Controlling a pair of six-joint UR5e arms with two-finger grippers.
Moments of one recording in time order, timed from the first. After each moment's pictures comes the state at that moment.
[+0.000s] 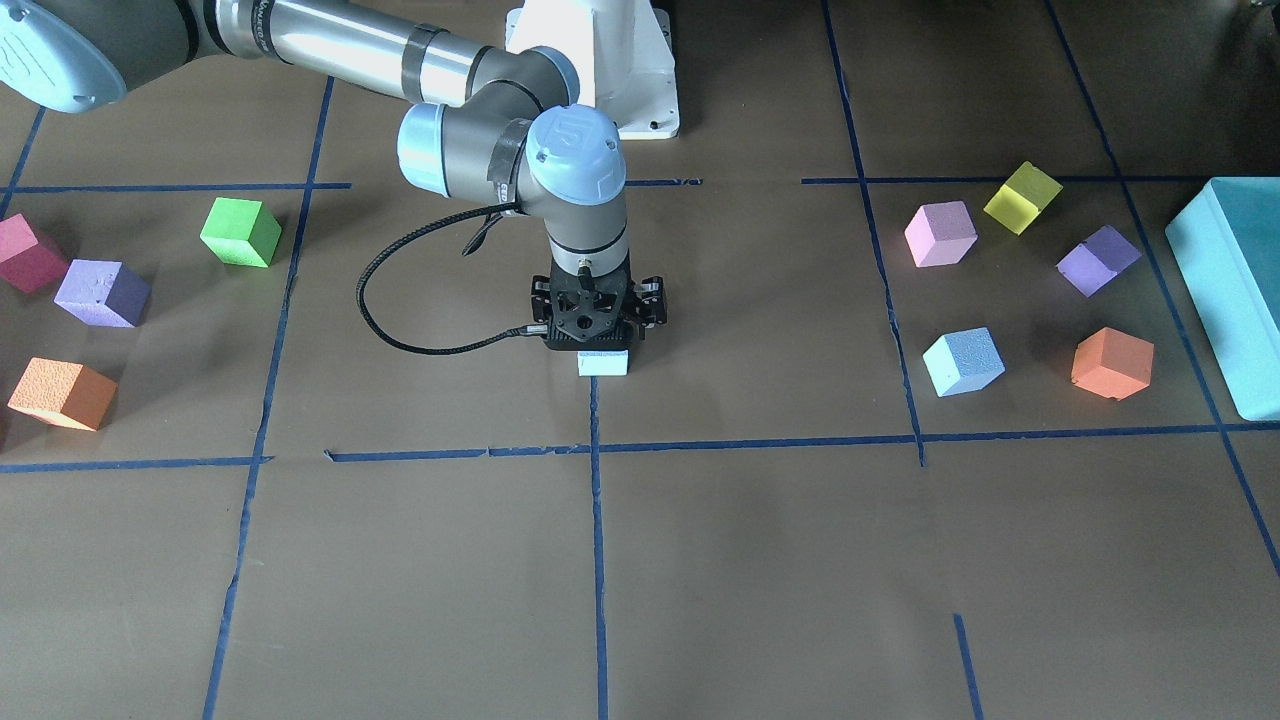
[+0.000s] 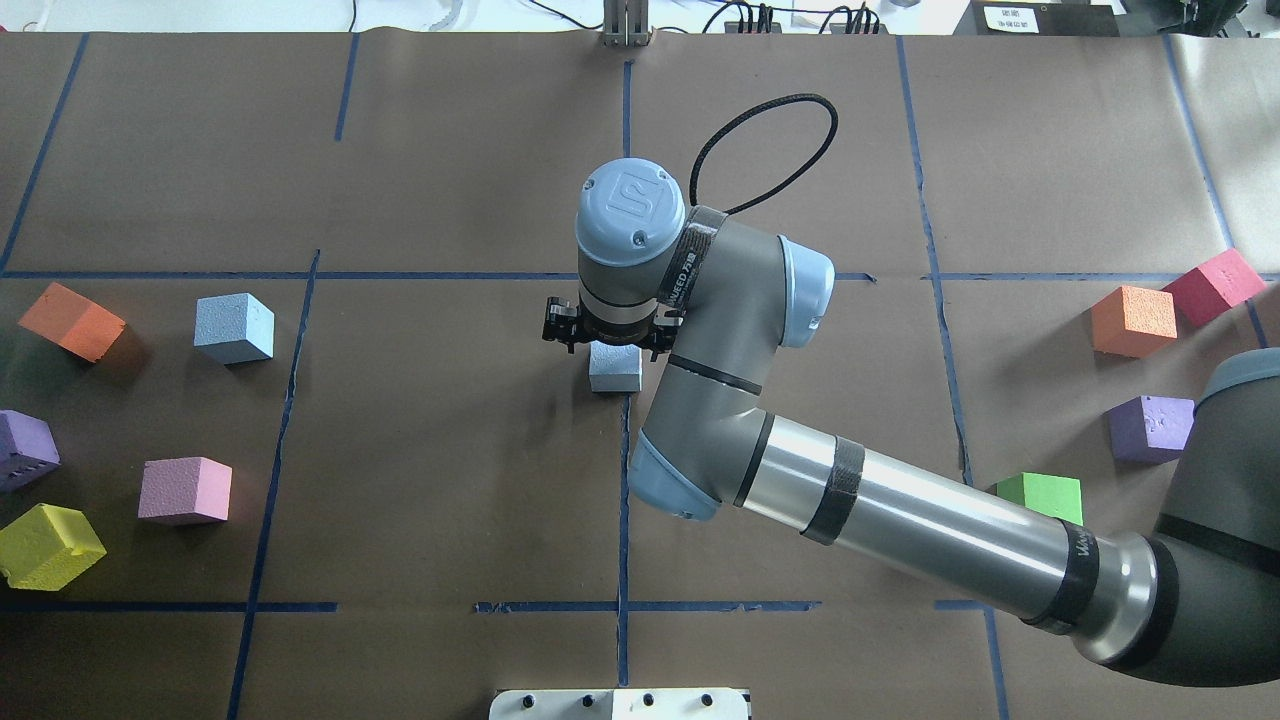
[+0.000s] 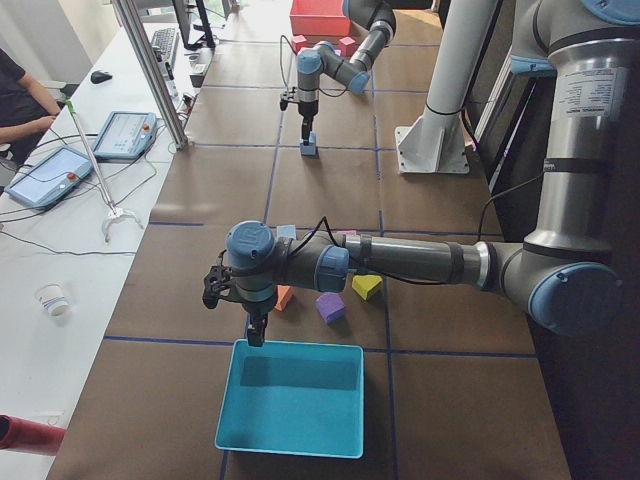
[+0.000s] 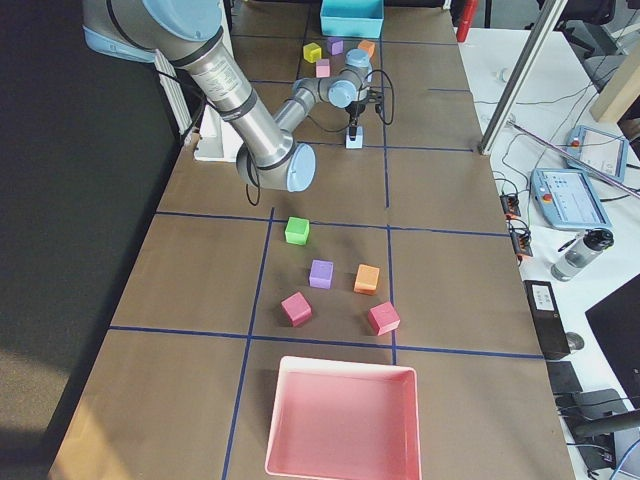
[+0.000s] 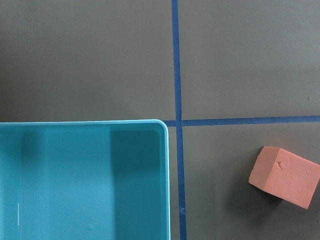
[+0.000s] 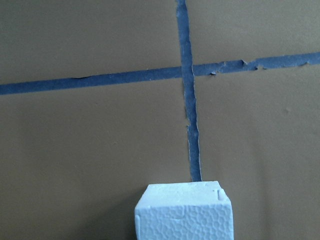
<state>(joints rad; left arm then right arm) -1.56 -1.59 -1.61 -1.63 -2.35 -0.06 0.53 -0.67 1.35 -1.46 1.91 1.30</state>
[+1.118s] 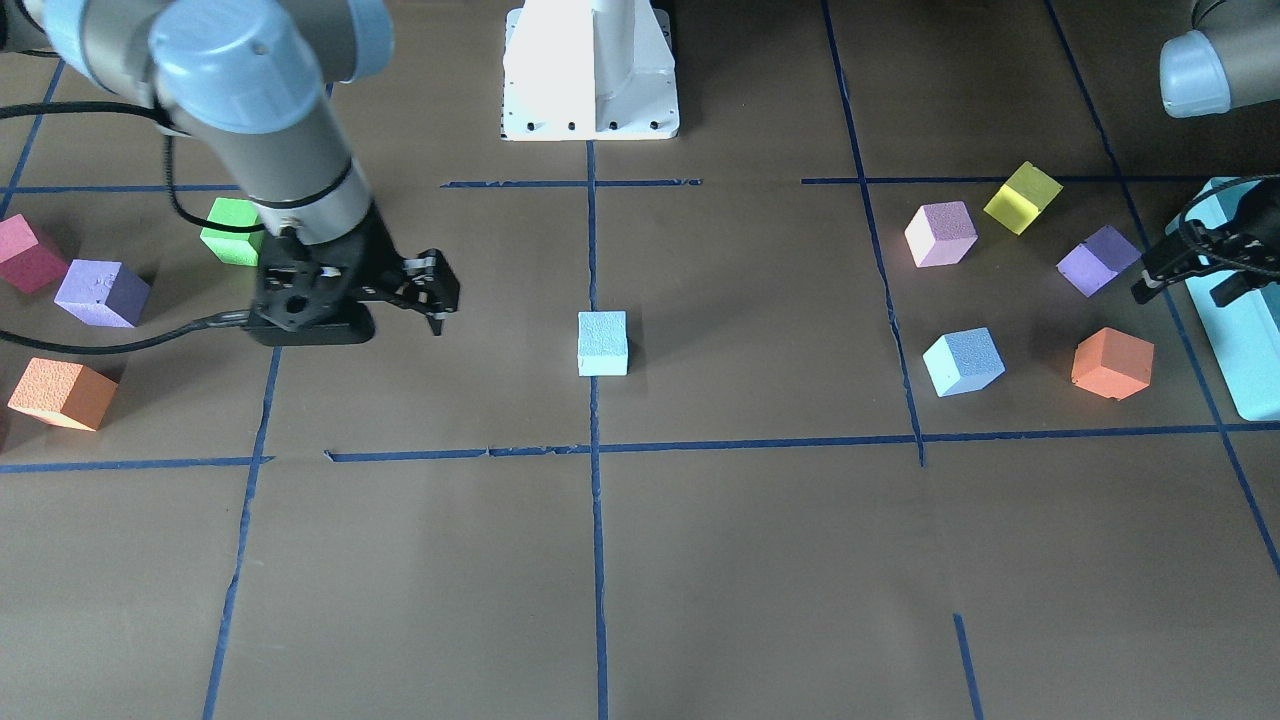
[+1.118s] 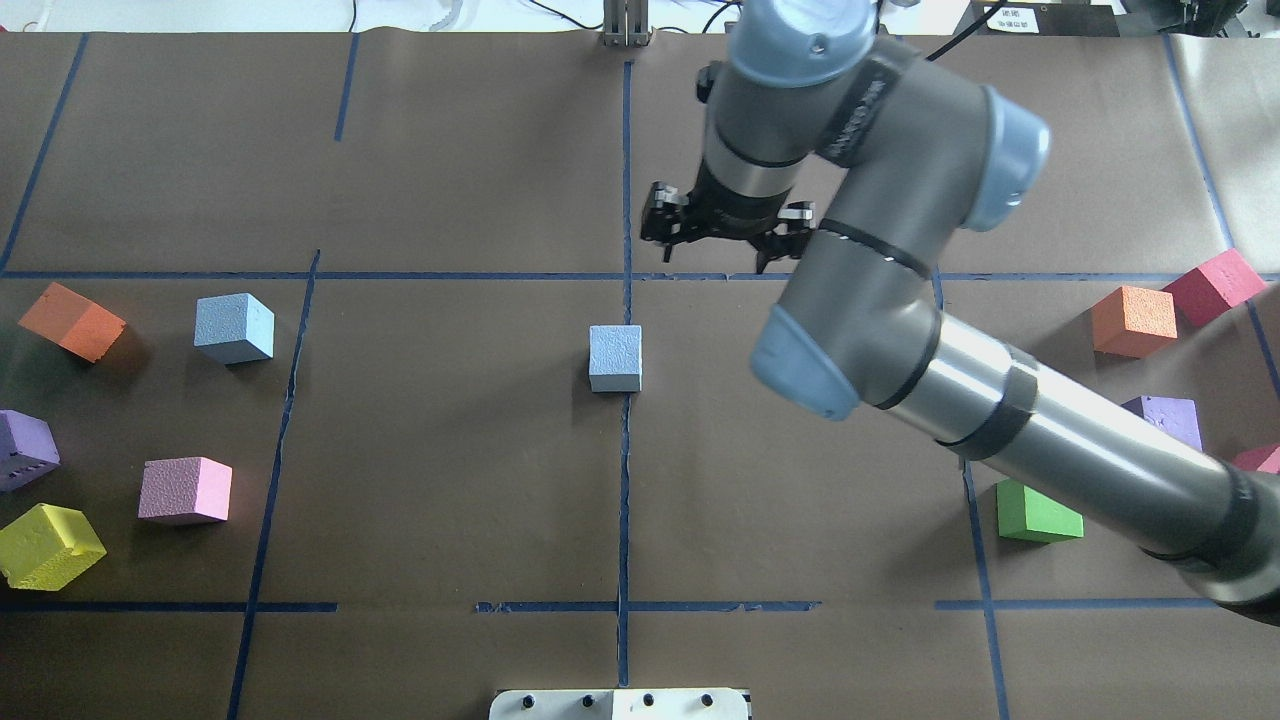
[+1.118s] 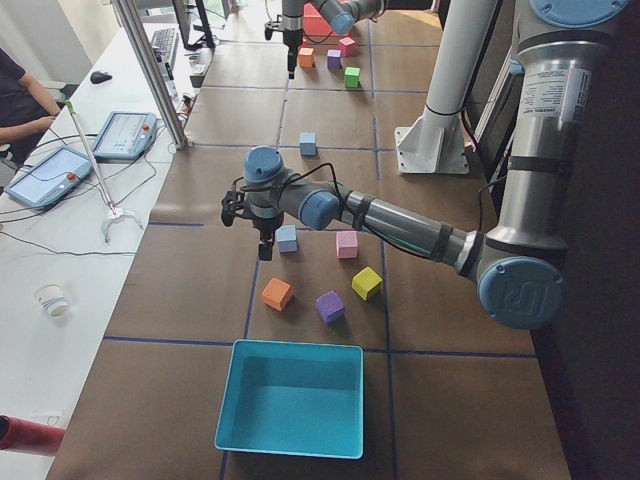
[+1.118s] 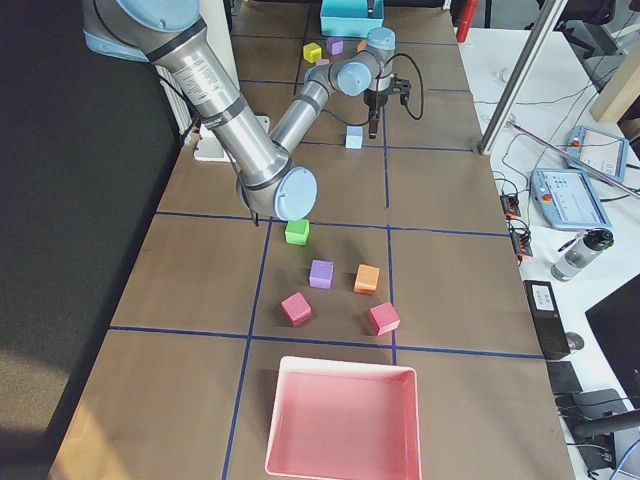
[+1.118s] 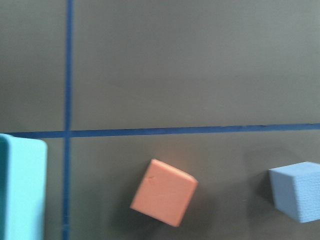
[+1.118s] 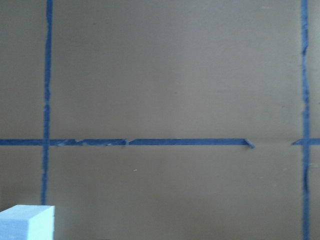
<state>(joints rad) -1.23 -1.67 -1.83 -1.73 -2.34 -0.57 0.87 -0.96 1.81 -1.79 2.08 0.88</state>
